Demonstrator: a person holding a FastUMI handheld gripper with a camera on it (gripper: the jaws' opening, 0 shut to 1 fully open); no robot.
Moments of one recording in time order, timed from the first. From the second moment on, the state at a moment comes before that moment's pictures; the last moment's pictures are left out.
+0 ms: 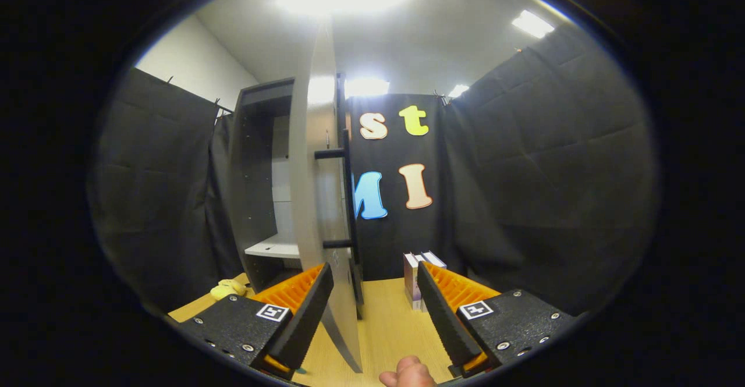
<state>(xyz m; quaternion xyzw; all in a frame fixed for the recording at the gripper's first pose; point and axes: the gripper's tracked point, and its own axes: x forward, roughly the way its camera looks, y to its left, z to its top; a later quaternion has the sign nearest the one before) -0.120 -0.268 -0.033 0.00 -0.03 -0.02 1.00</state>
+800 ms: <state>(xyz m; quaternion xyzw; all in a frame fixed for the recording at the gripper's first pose) -0.092 -0.098 -0.360 -0.01 0.08 0.05 1.00</state>
